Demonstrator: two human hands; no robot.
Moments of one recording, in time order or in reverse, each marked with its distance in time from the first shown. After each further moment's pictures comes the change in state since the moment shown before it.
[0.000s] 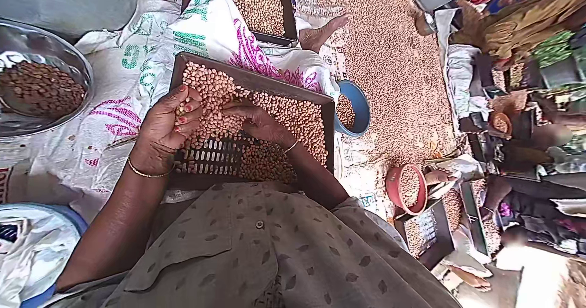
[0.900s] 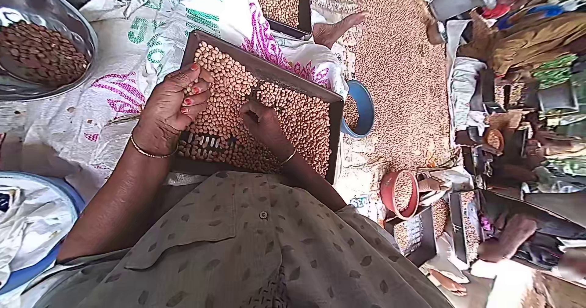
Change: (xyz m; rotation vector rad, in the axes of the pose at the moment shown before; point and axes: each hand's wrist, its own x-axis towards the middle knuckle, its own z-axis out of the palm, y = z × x) left_hand 0.000 0.003 -0.004 0.006 -0.013 0.005; right_hand -0.019 -0.020 0.035 -0.192 0.222 0.221
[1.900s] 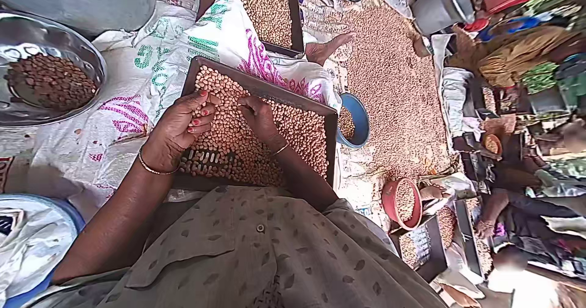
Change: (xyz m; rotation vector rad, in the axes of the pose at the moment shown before) left_hand 0.005 -0.001 0.006 0.084 0.063 -0.130; right_hand 0.051 0.019 0.004 -0.003 0.184 -0.158
